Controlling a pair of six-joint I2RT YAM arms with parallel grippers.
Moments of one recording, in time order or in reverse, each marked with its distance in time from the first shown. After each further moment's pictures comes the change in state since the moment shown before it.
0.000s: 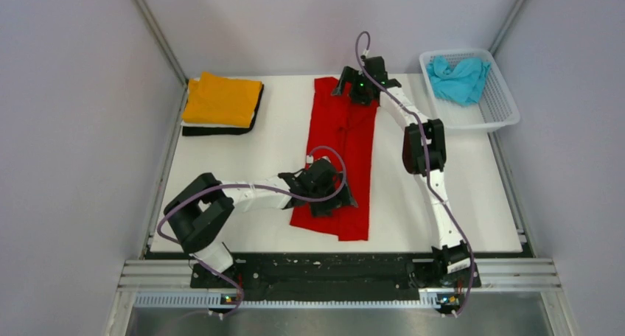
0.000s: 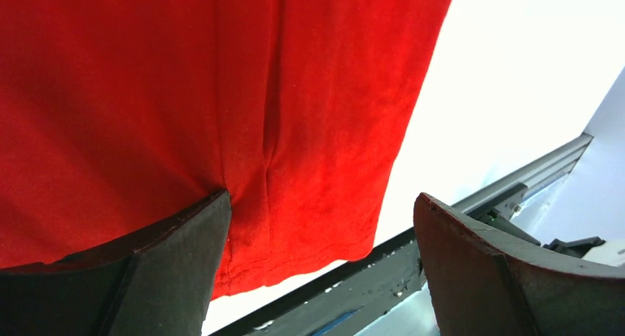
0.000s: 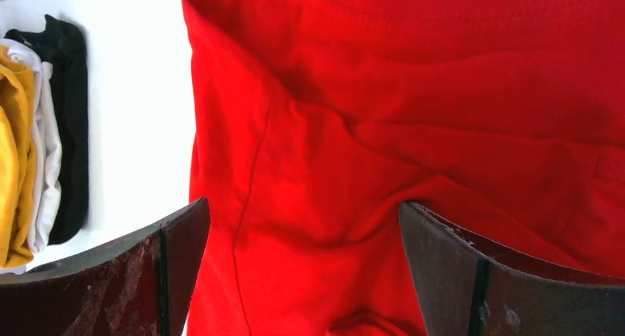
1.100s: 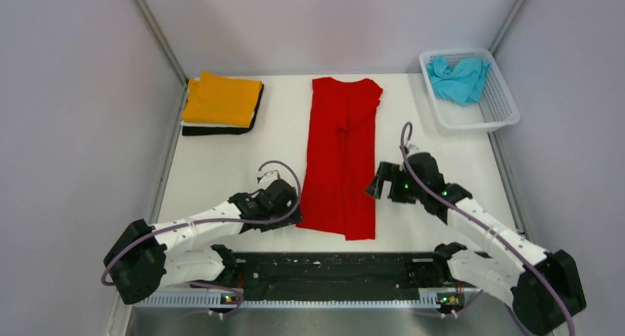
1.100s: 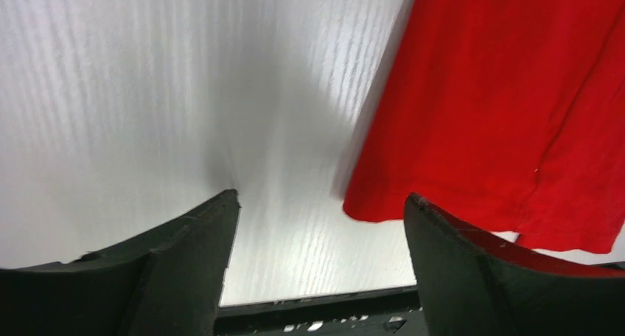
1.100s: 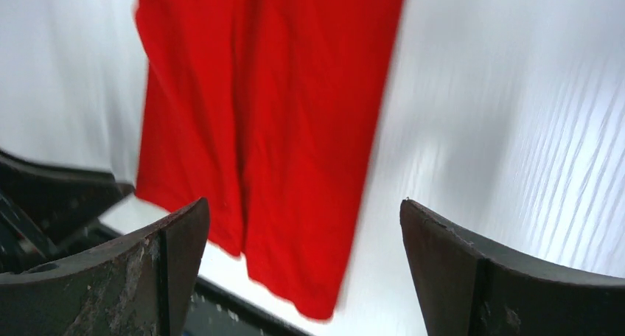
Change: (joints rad) left arm 0.034 -0.523 -0.312 -0.372 -0.345 0.069; right arm 0.163 -1.581 -1.703 0.089 0.161 0.023
